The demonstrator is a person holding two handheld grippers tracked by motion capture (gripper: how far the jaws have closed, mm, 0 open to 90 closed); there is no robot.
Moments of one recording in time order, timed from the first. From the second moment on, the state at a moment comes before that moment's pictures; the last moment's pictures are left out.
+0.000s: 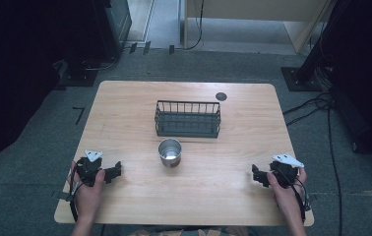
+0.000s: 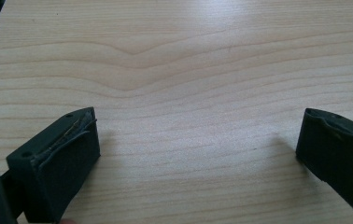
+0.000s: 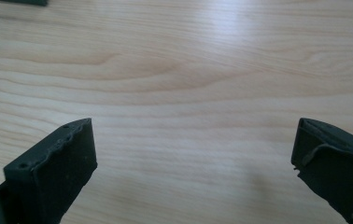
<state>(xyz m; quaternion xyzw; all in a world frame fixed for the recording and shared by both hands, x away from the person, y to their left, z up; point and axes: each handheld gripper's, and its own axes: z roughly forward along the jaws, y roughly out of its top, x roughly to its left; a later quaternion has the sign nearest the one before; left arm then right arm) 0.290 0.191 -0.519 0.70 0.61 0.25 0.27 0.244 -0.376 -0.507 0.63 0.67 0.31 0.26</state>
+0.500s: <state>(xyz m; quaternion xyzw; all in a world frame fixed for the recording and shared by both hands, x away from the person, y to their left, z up) 0.290 0.191 -0.519 0.70 0.61 0.25 0.27 0.265 -0.340 -0.487 0.59 0.69 0.33 0.25</state>
